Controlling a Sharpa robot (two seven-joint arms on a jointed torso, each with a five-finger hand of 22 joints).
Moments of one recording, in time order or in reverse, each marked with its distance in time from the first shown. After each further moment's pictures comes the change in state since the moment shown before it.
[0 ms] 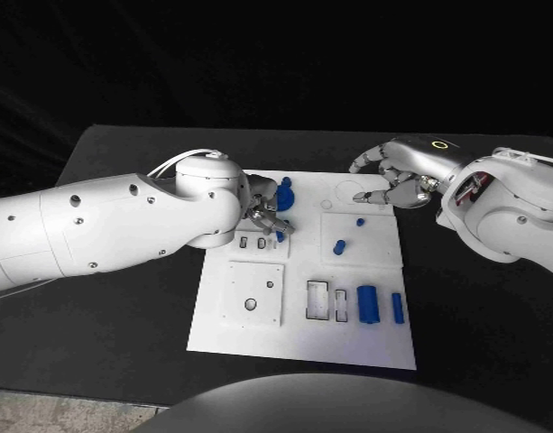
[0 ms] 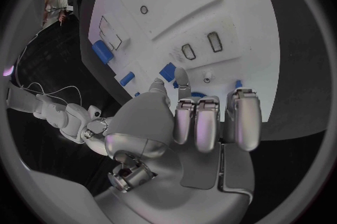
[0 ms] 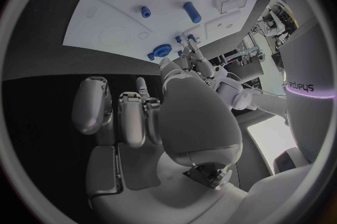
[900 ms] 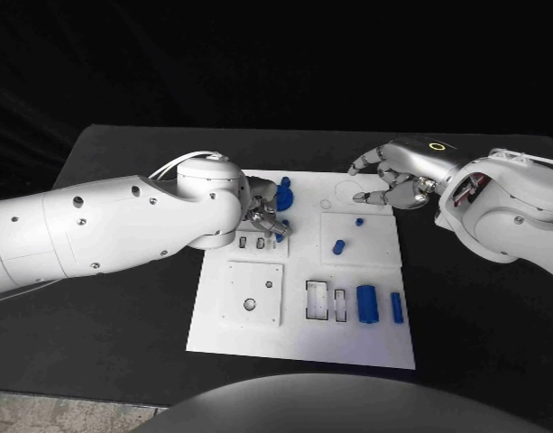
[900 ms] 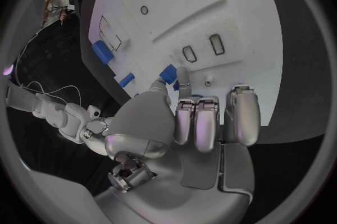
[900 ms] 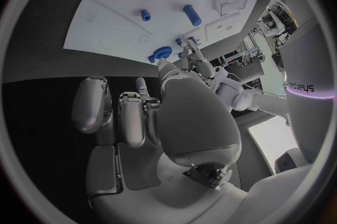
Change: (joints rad) left arm -0.006 0.011 -0.002 -0.016 0.012 0.000 0.000; left_hand 0.069 -0.011 0.042 -0.006 0.109 0.030 0.009 -0.177 -0.040 0.000 -0.007 0.000 0.000 0.000 -0.007 0.000 0.000 0.000 -0.030 -0.012 -0.033 0.001; right arm -0.004 0.003 0.000 -0.002 0.000 0.013 -0.007; right_hand 0.021 0.021 0.012 -0.017 0.053 0.000 0.000 0.000 -0.009 0.000 0.000 0.000 0.001 0.000 0.000 -0.004 0.000 0.000 0.000 0.000 -0.012 0.000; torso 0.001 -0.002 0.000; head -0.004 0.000
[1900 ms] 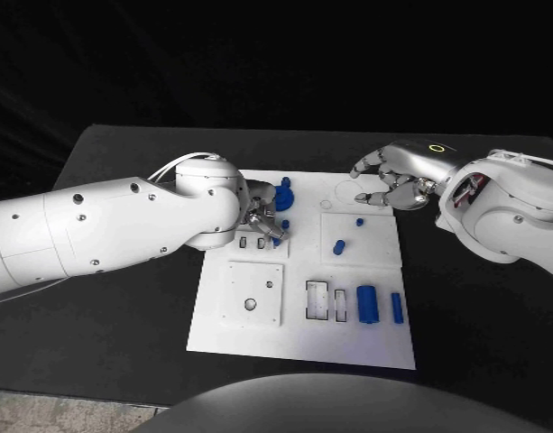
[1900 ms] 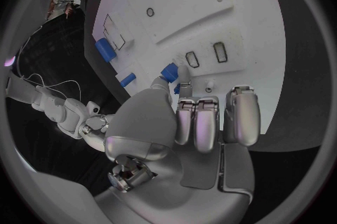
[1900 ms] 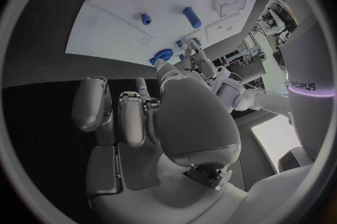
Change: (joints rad) left arm -0.004 -0.003 0.001 -0.008 0.063 0.001 0.003; left_hand 0.097 -0.042 0.070 -0.040 0.098 0.041 -0.012 -0.058 0.005 0.000 -0.004 0.000 -0.001 0.000 -0.007 0.000 0.001 0.000 0.004 -0.004 0.000 0.000; right arm -0.002 0.002 0.000 -0.006 0.018 0.018 -0.013; right_hand 0.008 0.008 0.012 -0.018 0.044 0.004 0.004 0.000 -0.008 0.000 0.000 0.000 0.000 0.000 0.000 -0.004 0.001 0.000 -0.004 0.004 -0.009 0.000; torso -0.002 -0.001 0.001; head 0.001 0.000
